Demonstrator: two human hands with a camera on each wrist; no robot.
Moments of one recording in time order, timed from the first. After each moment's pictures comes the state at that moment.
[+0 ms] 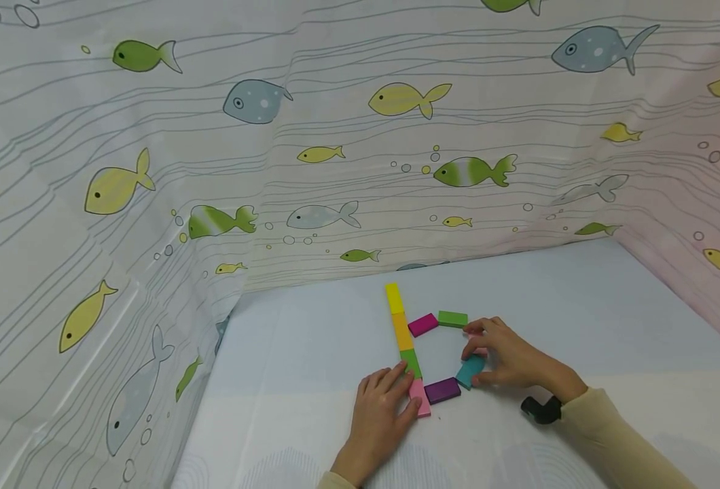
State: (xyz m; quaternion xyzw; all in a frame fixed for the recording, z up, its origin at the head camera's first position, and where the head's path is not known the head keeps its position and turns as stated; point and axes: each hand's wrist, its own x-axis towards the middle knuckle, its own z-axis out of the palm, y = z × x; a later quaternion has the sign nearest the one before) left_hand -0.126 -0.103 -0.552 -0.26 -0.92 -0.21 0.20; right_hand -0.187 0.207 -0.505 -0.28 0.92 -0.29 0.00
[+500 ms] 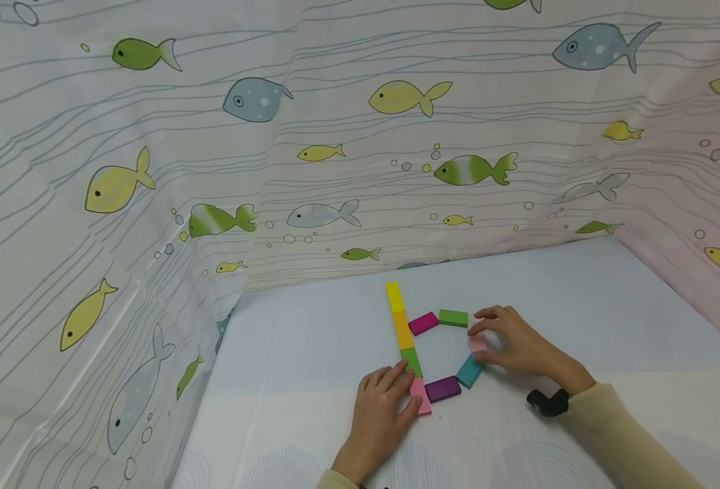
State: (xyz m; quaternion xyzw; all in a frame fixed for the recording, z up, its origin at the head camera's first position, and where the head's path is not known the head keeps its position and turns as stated) left_hand -0.126 -0.104 -0.552 -0.26 -0.92 -0.21 0.19; right_hand -0.192 0.220 -0.501 -0.24 0.92 -0.30 -0.04
